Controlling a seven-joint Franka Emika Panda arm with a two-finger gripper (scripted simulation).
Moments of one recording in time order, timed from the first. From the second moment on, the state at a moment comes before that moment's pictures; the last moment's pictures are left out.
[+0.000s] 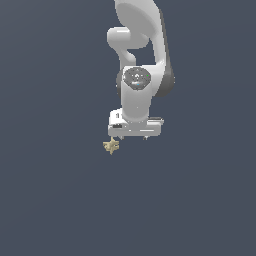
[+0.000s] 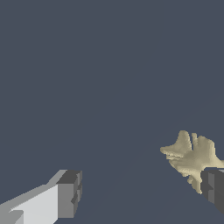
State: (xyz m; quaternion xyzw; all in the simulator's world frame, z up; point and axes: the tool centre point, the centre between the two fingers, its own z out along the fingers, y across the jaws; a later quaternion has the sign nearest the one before) arm -0.007 0.025 0.150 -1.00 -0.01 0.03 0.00
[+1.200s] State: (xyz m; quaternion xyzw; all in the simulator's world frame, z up) arm 0.002 0.009 0.161 -1.00 -0.03 0.01 0.01
